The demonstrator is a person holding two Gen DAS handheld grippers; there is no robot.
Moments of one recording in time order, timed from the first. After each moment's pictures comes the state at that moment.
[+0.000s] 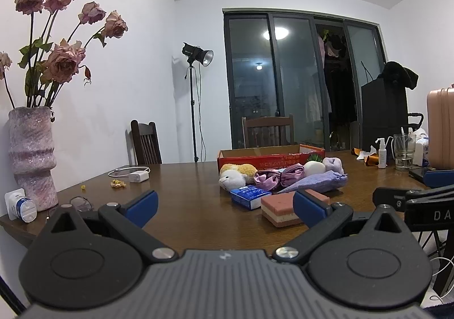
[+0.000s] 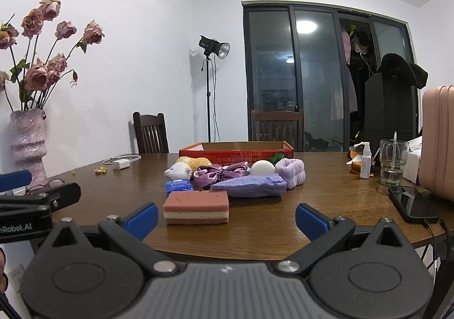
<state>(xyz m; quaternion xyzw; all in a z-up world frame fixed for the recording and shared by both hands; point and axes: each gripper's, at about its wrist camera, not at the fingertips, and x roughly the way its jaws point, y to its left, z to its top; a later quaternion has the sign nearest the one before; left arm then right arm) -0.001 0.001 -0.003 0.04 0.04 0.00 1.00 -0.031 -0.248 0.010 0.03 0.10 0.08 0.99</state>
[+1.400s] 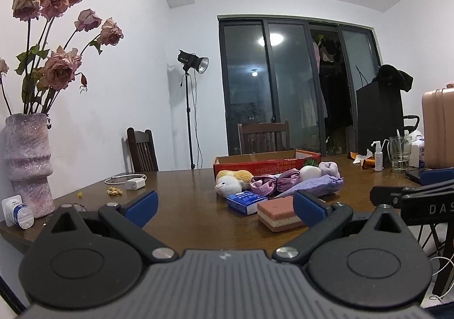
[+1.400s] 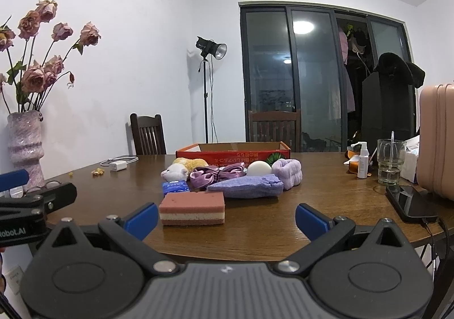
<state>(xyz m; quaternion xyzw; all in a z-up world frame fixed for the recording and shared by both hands) -0.003 -0.002 -0.006 0.05 0.02 -0.01 1.00 -0.031 -0.251 0.009 0.03 0.10 0.08 0.99</state>
